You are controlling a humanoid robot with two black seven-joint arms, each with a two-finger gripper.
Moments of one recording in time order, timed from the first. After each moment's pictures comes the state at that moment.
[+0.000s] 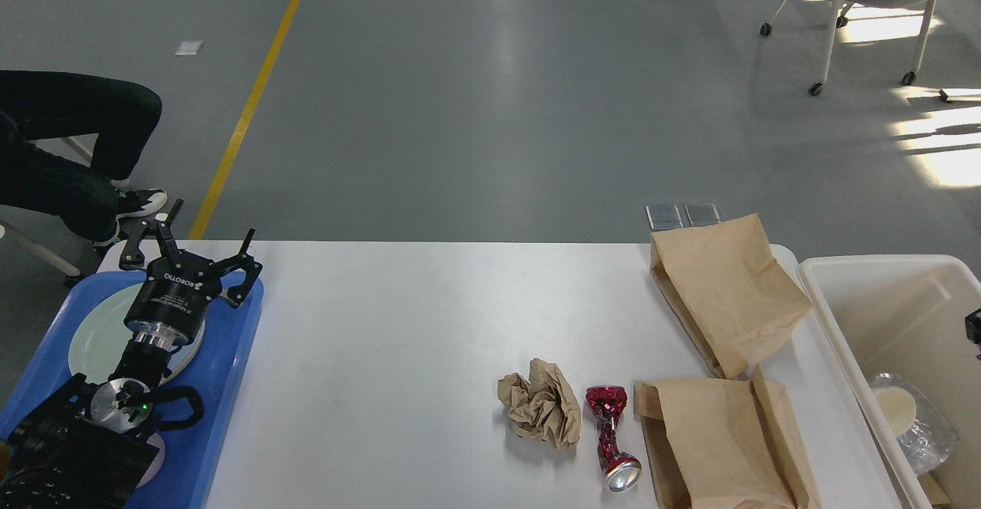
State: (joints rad) left arm -0.54 0.21 -1.26 -0.30 0.02 -0.85 -0.14; right arm 1.10 -0.74 -0.83 0.66 0.07 0.14 -0.32
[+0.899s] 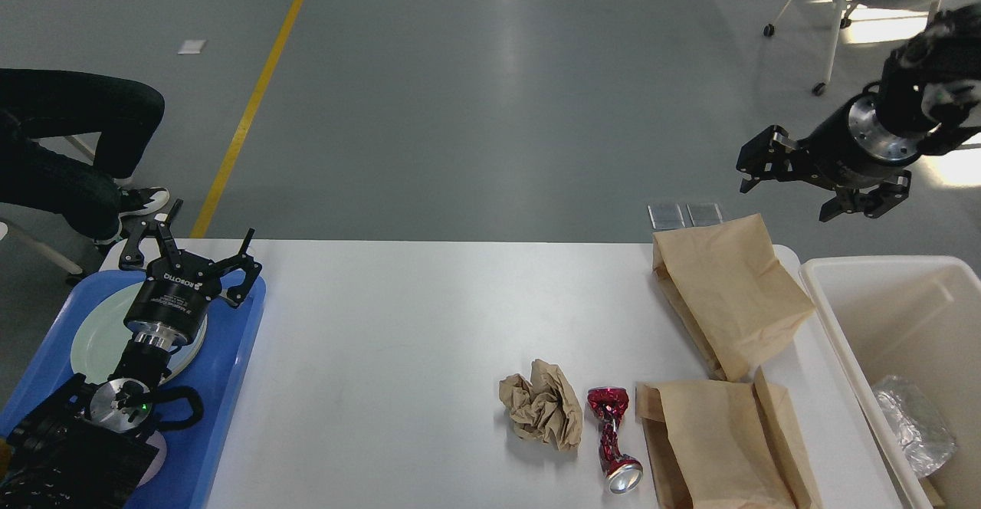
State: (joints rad) left arm -0.53 0.21 -1.26 -0.30 0.02 -0.85 -0.14; right arm 2.00 -0.49 -1.09 1.14 0.03 0.62 -0.32
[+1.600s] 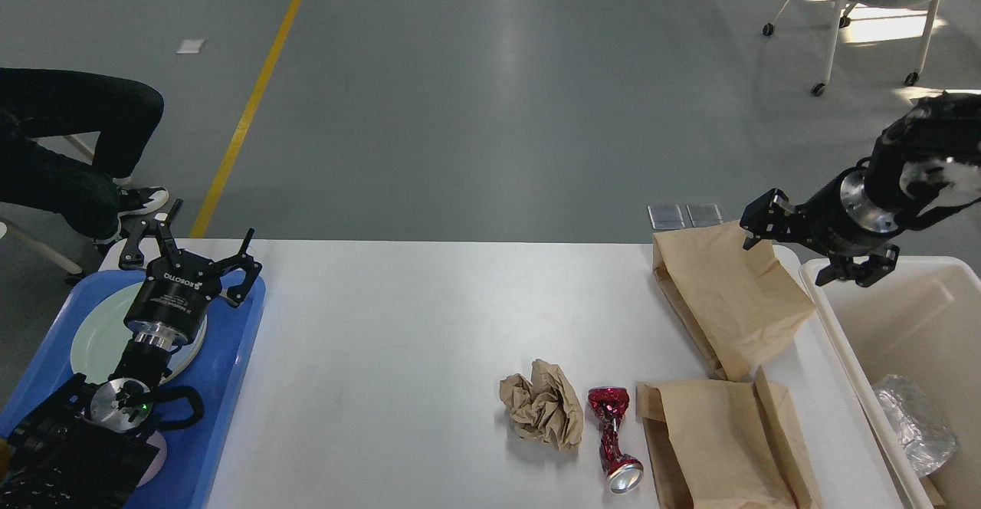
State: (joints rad) left arm -0.54 0.21 -1.26 -0.30 0.02 -0.85 -0.14; right arm 1.64 -0.53 -1.00 1.01 0.06 0.46 -0.32
